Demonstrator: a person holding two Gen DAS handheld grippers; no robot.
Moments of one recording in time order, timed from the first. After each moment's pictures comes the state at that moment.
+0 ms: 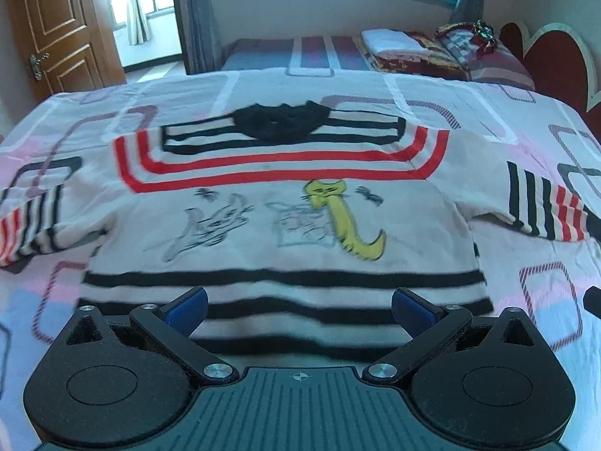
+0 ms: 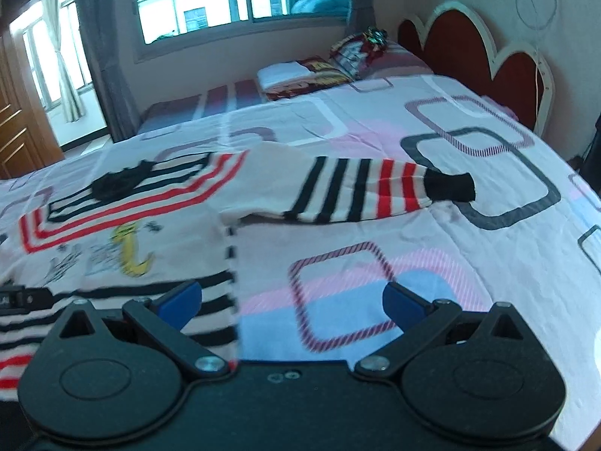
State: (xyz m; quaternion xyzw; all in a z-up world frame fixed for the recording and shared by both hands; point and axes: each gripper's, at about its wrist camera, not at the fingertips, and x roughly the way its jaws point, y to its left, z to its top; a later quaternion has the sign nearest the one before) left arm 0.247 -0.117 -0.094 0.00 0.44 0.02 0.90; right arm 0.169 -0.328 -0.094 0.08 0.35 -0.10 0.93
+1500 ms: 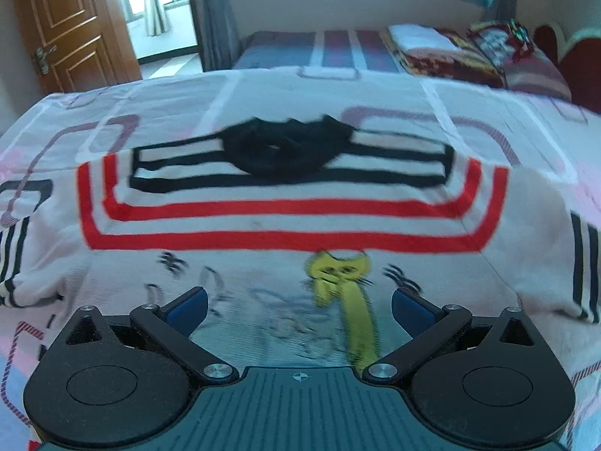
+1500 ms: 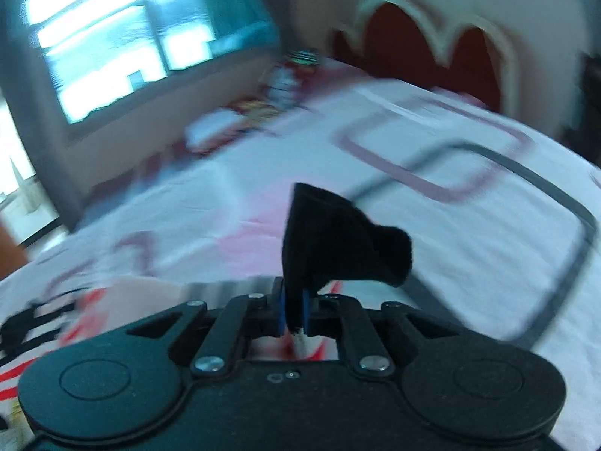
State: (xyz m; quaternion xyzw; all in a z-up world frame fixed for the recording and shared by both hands) left arm 0.368 -0.115 -0.121 -0.01 0.45 0.06 0.89; right arm 0.327 -0.473 -0.119 0.15 0.28 -0.14 0.94
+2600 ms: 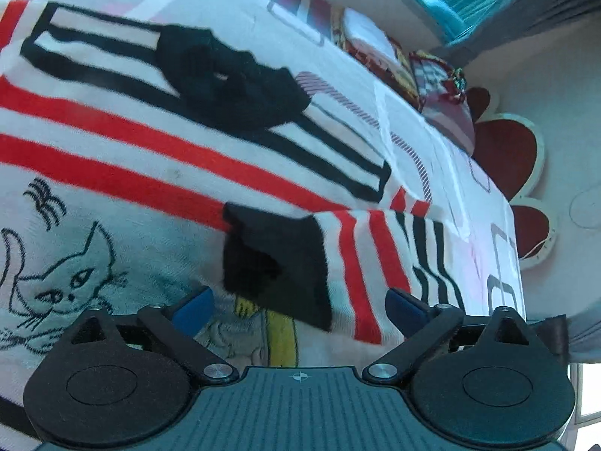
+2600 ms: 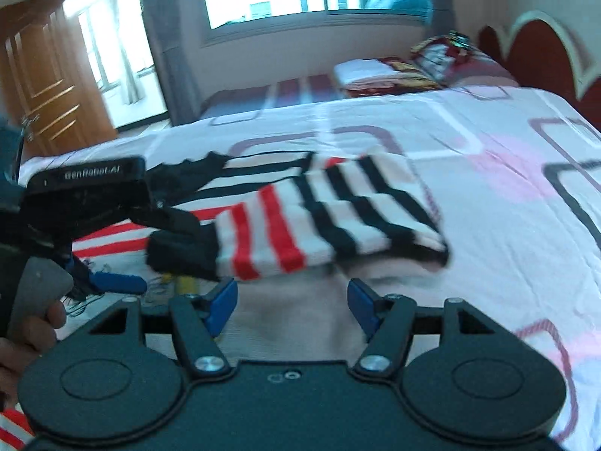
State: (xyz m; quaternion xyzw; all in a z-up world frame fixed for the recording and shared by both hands) left arm 0.423 -0.065 -0.186 -0.29 0.49 -0.12 0.82; right arm 0.308 -0.267 -0.141 0.06 0.35 0.01 0.94
